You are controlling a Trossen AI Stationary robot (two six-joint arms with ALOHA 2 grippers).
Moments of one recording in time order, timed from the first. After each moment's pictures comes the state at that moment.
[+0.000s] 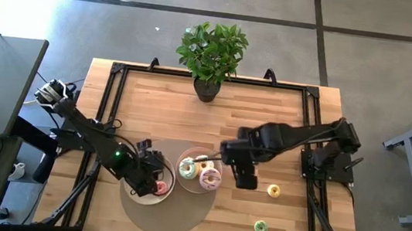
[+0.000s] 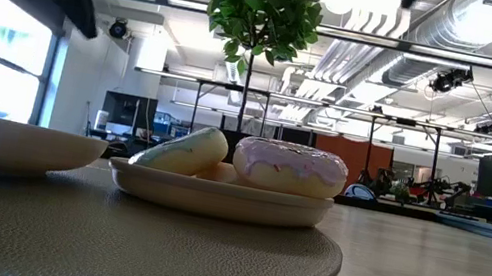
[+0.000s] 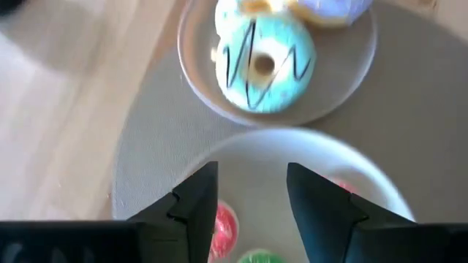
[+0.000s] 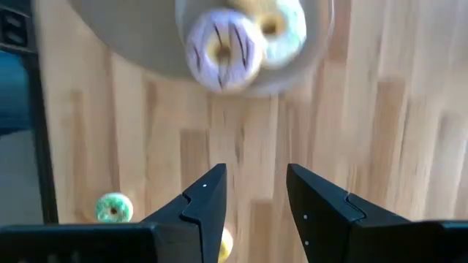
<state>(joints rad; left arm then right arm) -0.62 1.44 1.06 -0.83 -0.52 -0.80 0.27 1.77 1.87 -1.46 0.02 0.28</state>
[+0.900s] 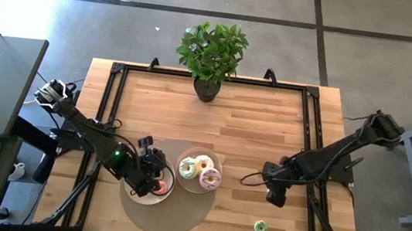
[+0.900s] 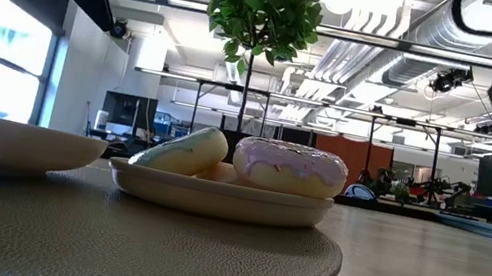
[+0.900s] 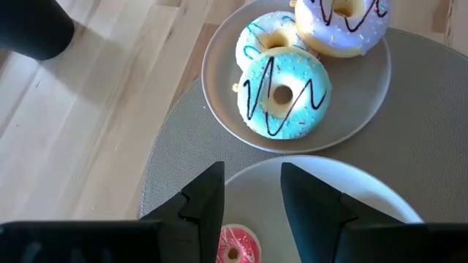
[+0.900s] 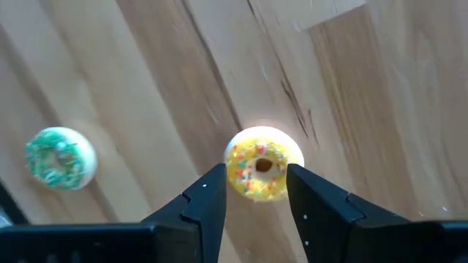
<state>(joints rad) -0.62 1.44 1.08 -0.84 -0.62 -0.76 0.49 1.26 0.69 -0.80 -0.12 0.92</state>
